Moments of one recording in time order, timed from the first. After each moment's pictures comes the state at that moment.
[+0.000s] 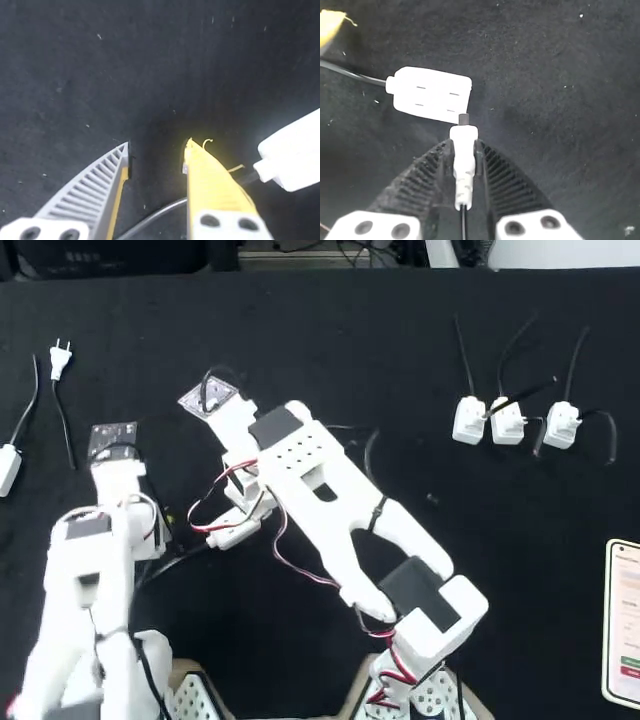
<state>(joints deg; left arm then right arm) -18.3 -41.3 68.5 43.8 -9.4 -37.3 10.1 2.6 79.5 8.9</state>
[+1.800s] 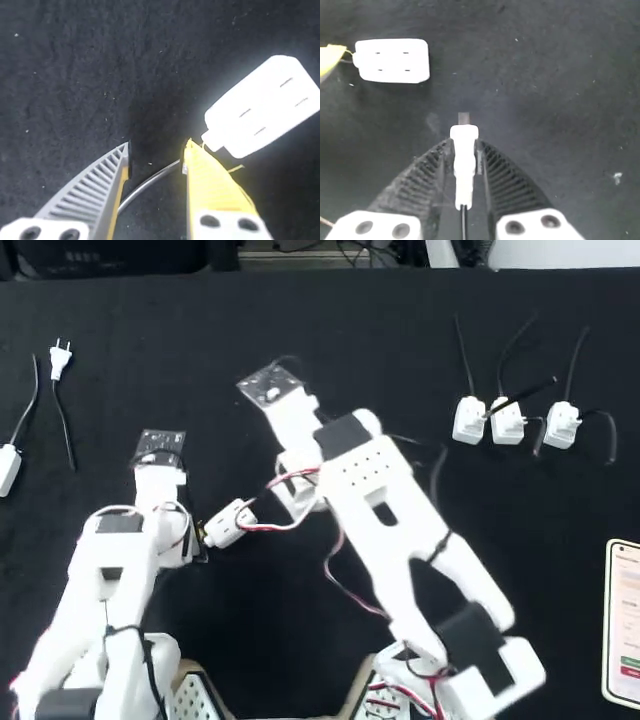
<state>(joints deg) -7.3 -33.2 65.6 46.4 -9.7 -28.0 -10.1 19.7 77.8 8.0</state>
